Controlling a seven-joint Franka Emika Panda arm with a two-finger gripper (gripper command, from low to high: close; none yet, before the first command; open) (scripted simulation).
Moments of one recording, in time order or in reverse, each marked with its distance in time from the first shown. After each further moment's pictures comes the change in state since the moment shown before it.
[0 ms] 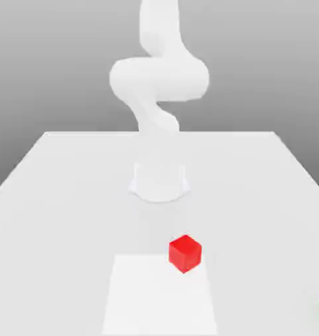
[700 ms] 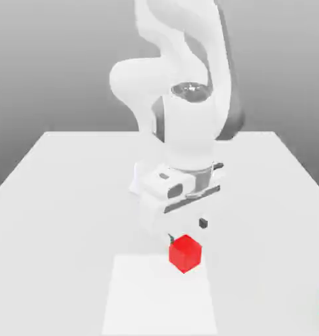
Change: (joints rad) arm 0.192 0.794 -0.035 -0.554 0.019 0.628 -0.475
